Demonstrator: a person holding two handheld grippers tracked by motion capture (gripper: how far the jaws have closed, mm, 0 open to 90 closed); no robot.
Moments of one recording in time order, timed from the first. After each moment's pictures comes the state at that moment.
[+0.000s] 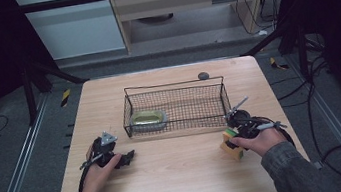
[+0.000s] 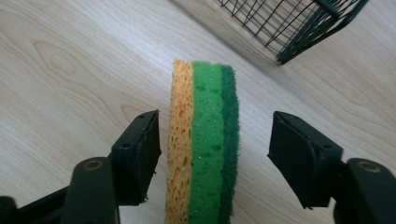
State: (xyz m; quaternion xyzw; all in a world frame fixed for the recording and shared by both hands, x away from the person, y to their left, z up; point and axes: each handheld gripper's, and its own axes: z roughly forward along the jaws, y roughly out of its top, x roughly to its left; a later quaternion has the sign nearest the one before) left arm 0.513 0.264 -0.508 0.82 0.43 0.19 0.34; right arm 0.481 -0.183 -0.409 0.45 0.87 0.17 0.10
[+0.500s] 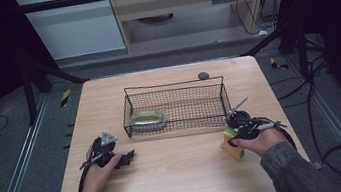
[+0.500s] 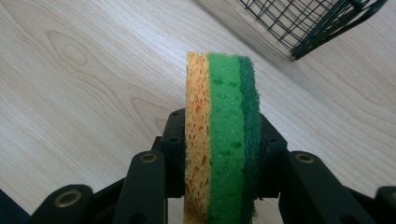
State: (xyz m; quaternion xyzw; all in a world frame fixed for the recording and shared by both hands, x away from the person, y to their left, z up) left arm 0.513 0.264 -0.508 0.82 0.43 0.19 0.34; right arm 0.481 -0.185 -0.411 0.43 0.88 0.17 0.08
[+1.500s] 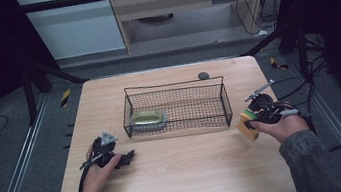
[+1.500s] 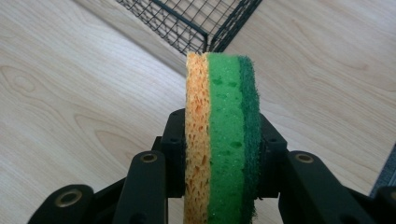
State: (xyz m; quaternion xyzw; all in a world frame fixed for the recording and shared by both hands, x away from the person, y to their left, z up) left arm 0.513 0.264 -0.508 0.82 0.43 0.19 0.34; right arm 0.495 -0.240 -0.379 0.47 0.85 0.20 0.13
